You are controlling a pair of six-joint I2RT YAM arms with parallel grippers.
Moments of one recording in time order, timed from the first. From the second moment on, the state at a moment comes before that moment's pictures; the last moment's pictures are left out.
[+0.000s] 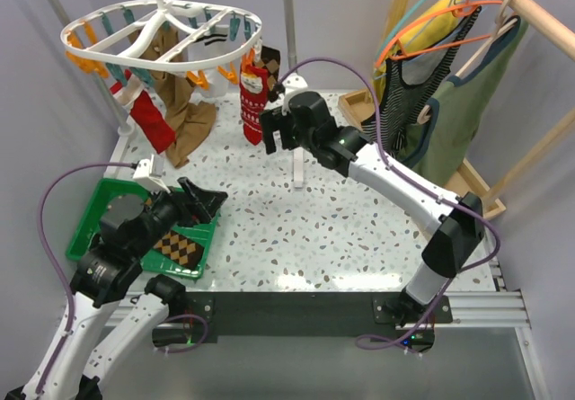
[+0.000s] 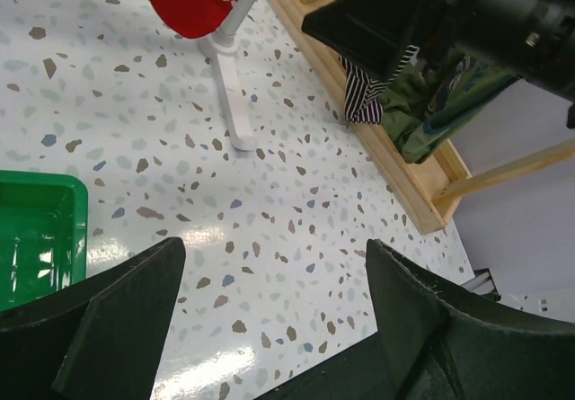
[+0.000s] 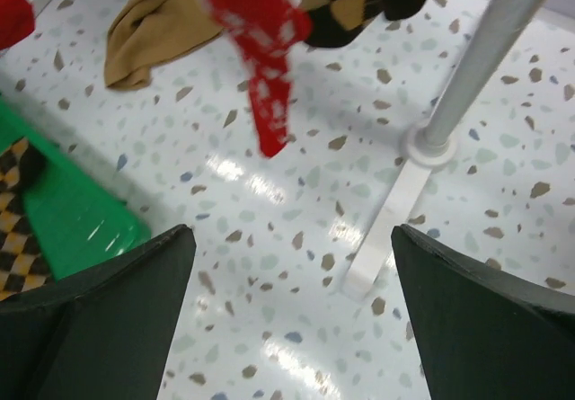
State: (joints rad) left arm -0.44 0.47 0.86 -0.64 0.06 -0.64; right arm 0.84 1.67 1.62 -0.42 0.25 0.22
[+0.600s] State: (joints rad) left arm -0.44 0.51 0.85 -0.59 0.13 -0.62; right arm 0.71 1.93 1.64 0.04 -0.07 0.17
